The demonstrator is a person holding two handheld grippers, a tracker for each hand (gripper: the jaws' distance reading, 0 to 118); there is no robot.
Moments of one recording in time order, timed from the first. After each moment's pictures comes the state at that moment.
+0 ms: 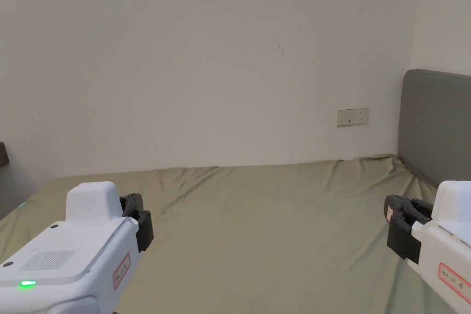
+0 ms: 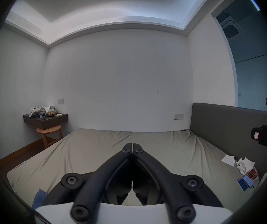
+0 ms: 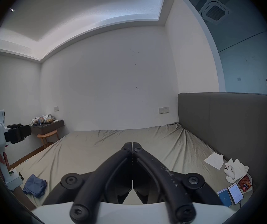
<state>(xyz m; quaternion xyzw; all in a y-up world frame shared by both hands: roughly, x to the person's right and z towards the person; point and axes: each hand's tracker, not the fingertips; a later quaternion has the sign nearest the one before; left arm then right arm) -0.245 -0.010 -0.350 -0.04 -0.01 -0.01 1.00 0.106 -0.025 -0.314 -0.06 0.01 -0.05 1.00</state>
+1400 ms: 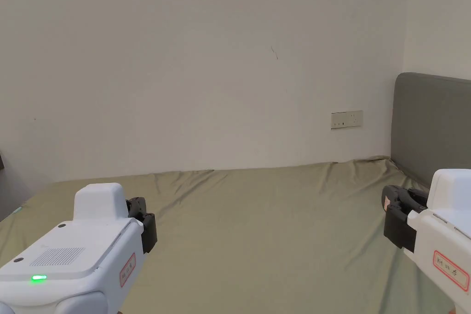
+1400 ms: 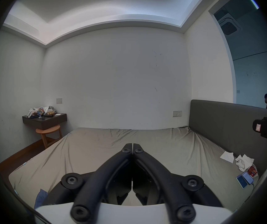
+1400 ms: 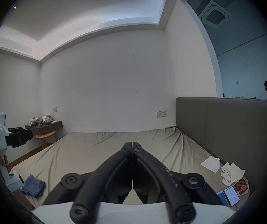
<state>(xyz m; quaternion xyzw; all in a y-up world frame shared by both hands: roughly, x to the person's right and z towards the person) -0.239 -0.009 -0.346 -0.05 -0.02 -0.01 1.00 0.105 -0.011 -0.302 -0.05 0.00 -0.04 1.00</state>
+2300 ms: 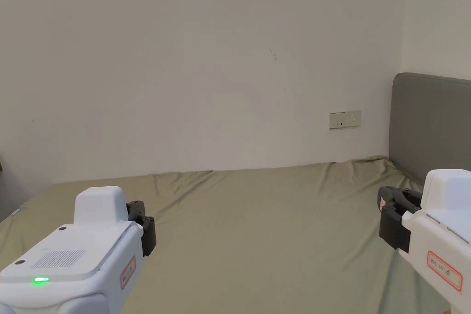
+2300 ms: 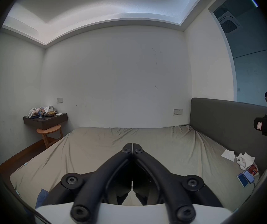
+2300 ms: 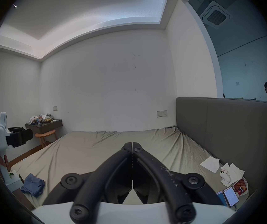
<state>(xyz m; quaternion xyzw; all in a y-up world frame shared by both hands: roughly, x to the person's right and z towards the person) -0.236 -0.010 -0.347 -0.06 -0.01 -0.02 1.00 0.103 -0.011 -0.301 -0.05 0.00 -0.03 1.00</state>
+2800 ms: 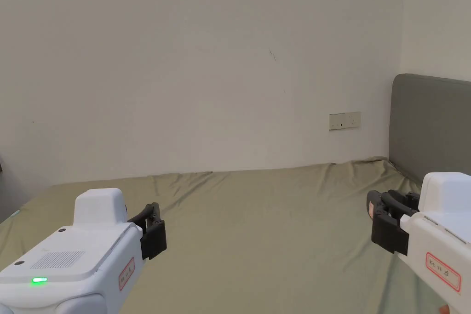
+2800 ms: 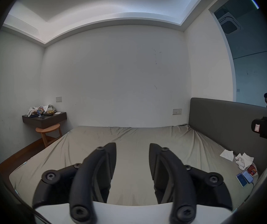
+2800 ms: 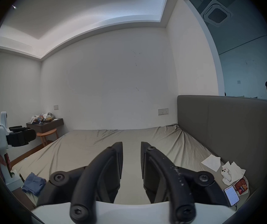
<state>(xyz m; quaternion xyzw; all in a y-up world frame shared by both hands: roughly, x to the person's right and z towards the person) -0.240 -0.010 -0.347 -0.06 -0.02 -0.01 1.00 0.104 -0.014 -0.304 -0.06 0.01 -0.04 1.00</state>
